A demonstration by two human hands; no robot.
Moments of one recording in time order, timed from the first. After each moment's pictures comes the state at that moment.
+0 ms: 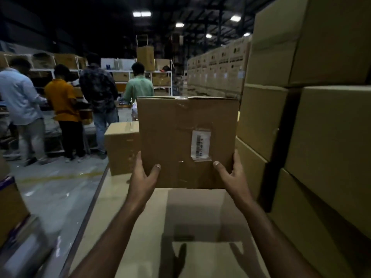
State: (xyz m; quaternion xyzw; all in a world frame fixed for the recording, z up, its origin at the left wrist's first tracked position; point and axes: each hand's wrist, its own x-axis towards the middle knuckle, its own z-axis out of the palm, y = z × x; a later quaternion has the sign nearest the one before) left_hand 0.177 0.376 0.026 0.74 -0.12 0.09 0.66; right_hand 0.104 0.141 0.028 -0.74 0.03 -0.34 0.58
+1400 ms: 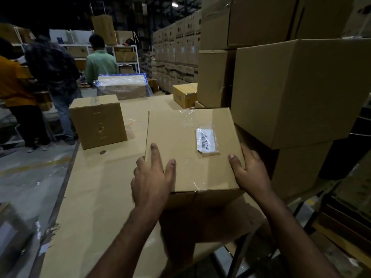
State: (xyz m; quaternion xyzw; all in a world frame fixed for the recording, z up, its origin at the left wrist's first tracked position) left_hand -0.038 0.329 0.004 0.95 -0.14 0.12 0.25; right_hand -0.125 0.100 -0.014 -0.87 0.22 -0.32 0.31
